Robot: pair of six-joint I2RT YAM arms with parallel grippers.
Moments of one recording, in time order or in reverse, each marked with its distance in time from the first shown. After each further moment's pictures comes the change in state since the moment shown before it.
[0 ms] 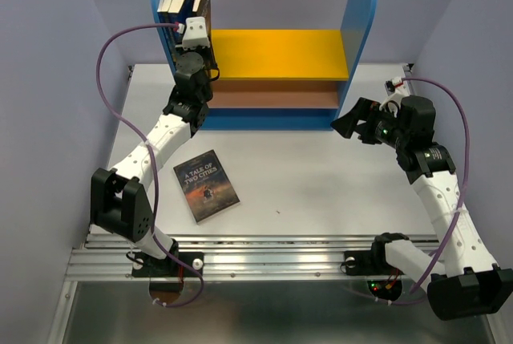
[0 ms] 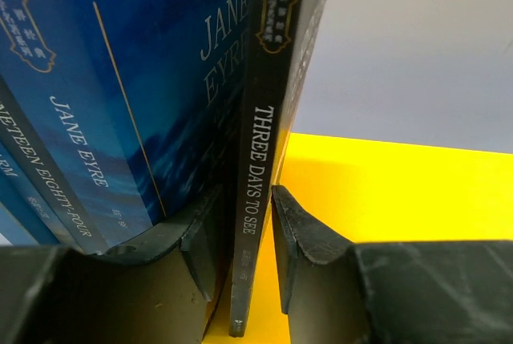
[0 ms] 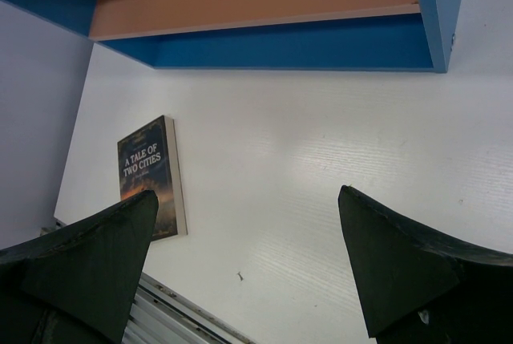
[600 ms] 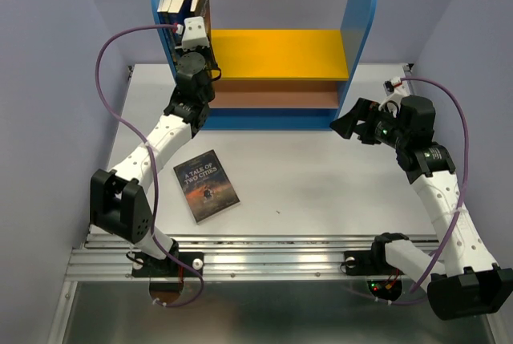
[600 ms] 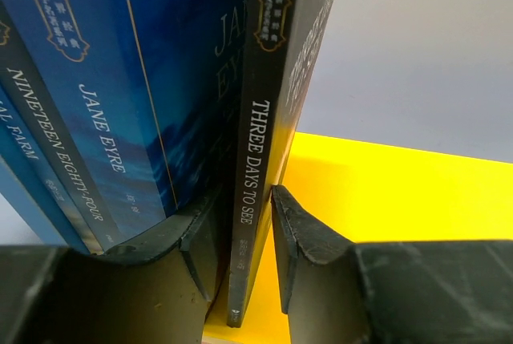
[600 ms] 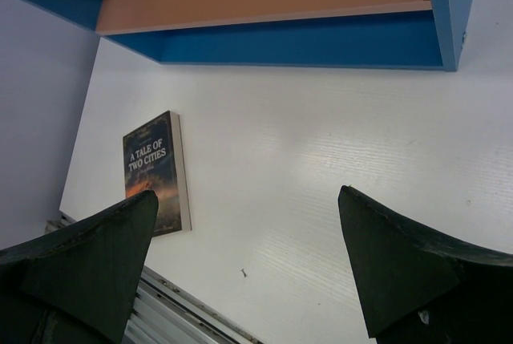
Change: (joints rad) left arm -0.014 -0.006 0.005 -0.014 -0.058 -0.023; right arm 0.000 0.001 0.000 0.000 -0.020 0.000
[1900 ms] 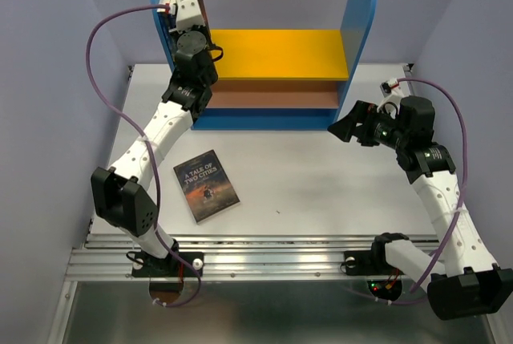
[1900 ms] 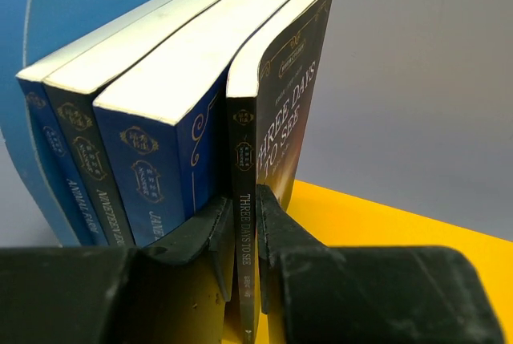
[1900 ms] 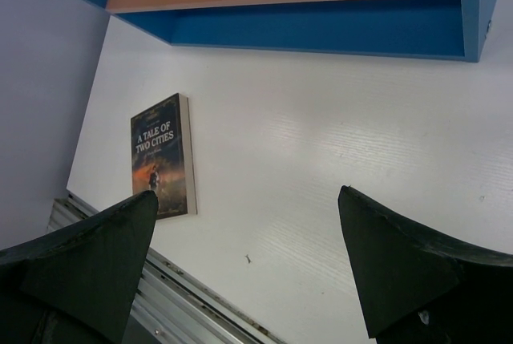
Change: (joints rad) left arm -0.021 0.071 0.266 -0.156 -0.138 -0.041; right arm 0.000 0.001 0.002 -0.024 -0.059 -0.020
